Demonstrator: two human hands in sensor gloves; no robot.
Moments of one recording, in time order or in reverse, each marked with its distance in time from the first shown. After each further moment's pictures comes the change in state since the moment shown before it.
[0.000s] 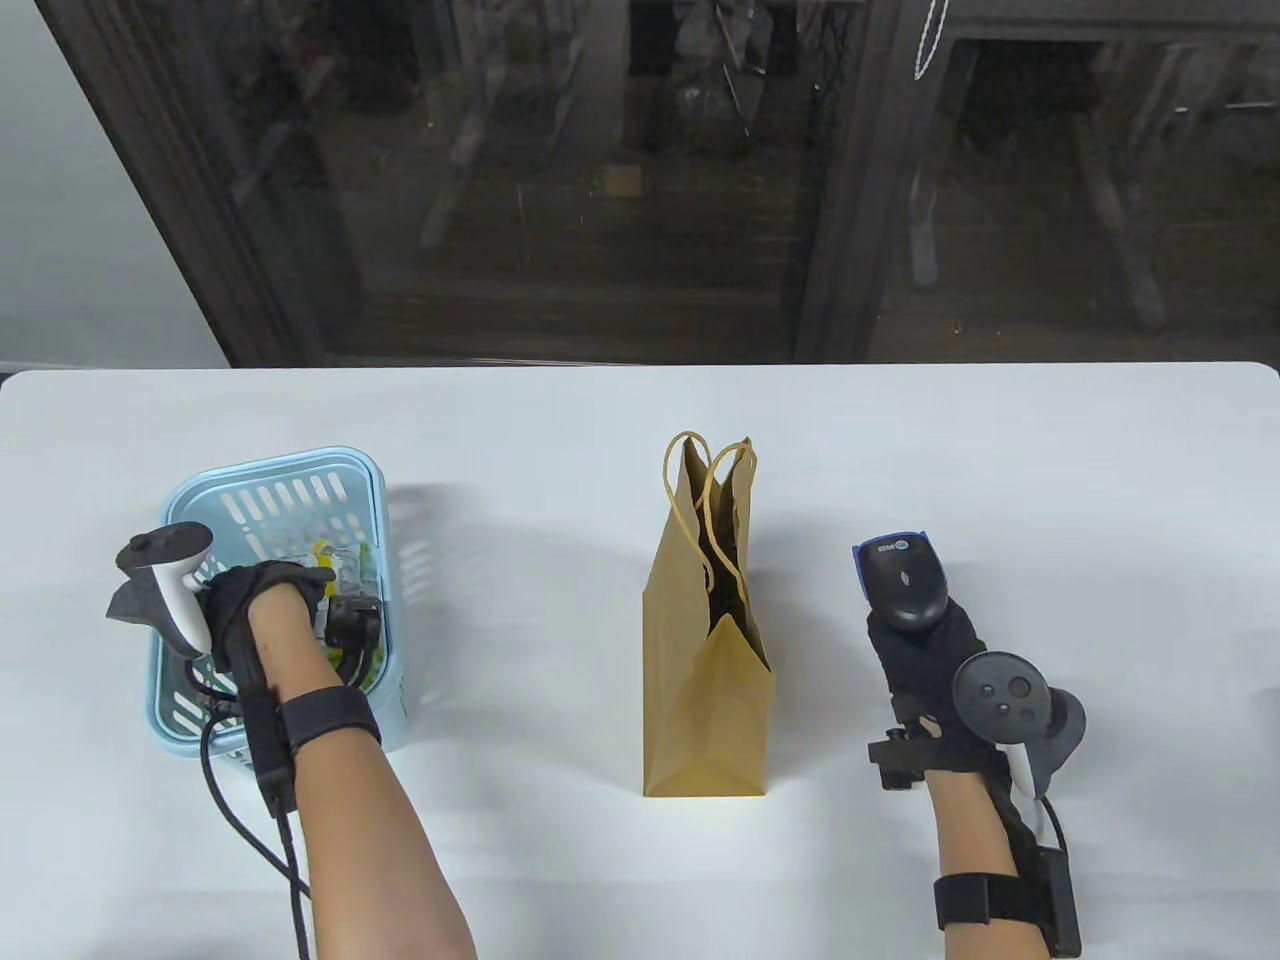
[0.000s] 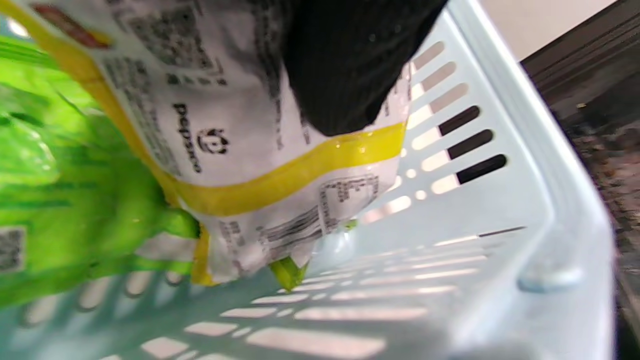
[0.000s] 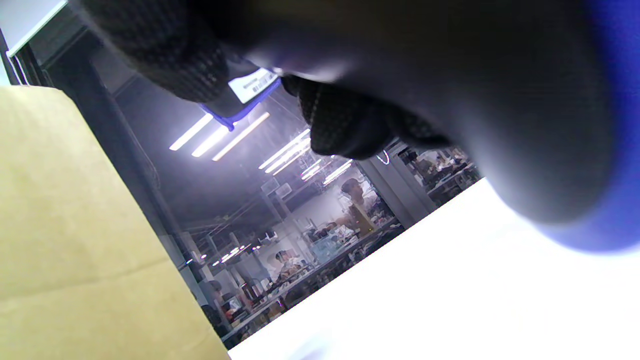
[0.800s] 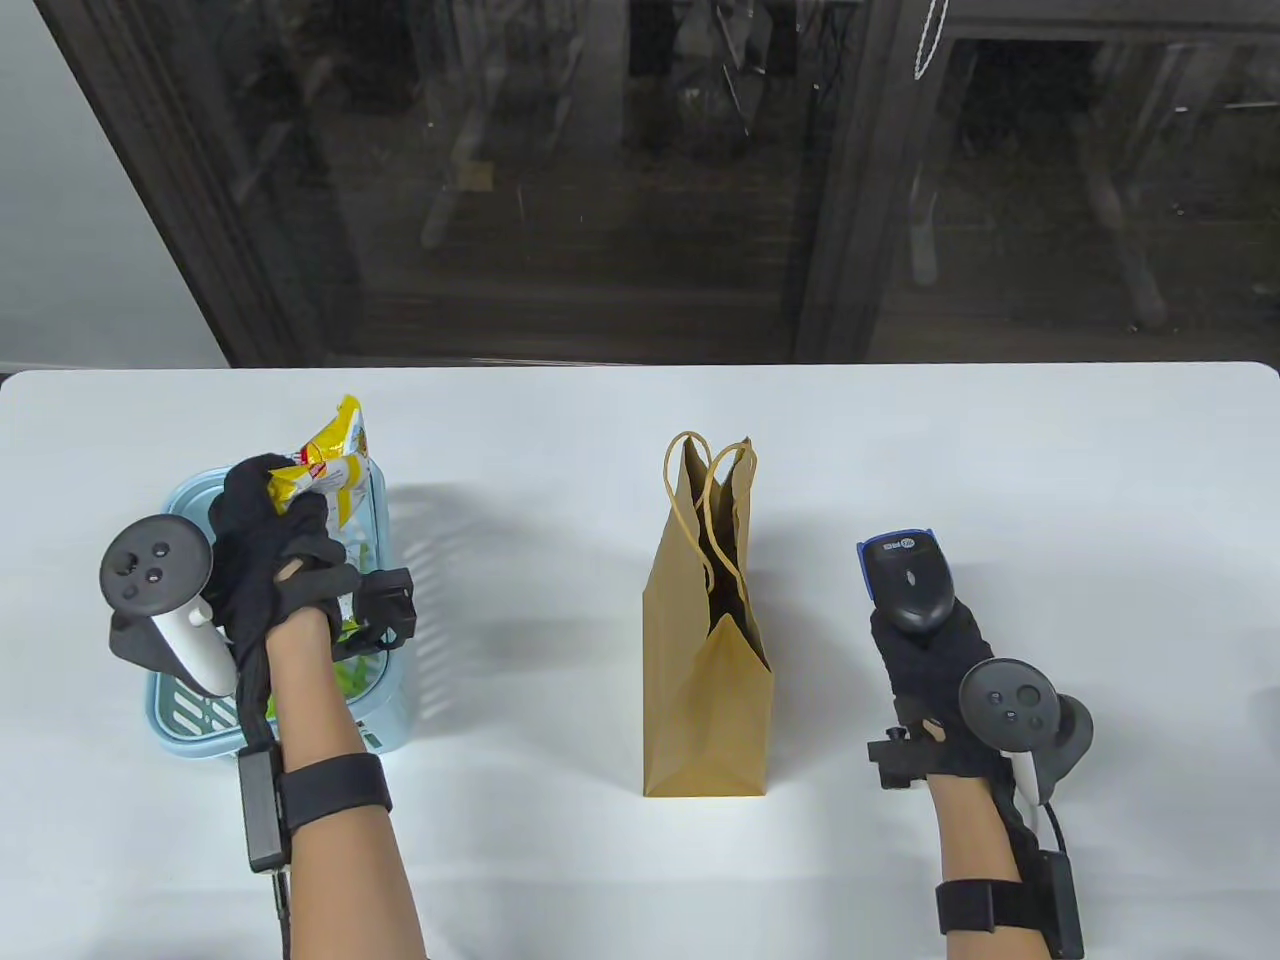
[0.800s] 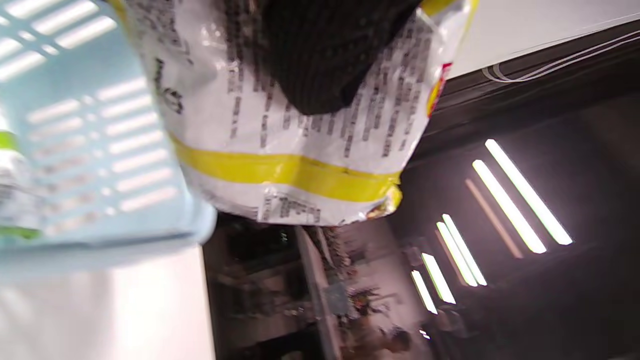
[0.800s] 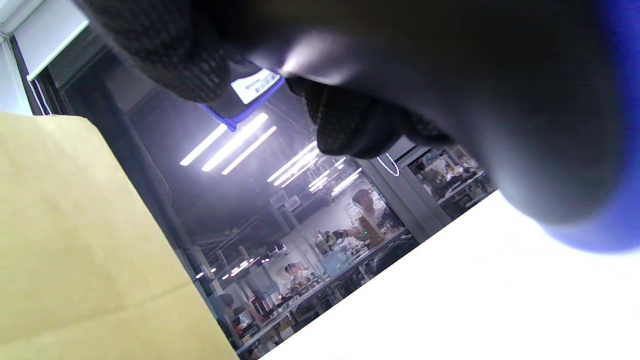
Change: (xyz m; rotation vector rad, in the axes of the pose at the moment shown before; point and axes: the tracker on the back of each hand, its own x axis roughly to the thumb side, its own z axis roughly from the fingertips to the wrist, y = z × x) left_hand 0.035 0.012 0.094 0.099 -0.689 0.381; right_hand 0.004 -0.006 0.003 -0.036 -0.024 -0.035
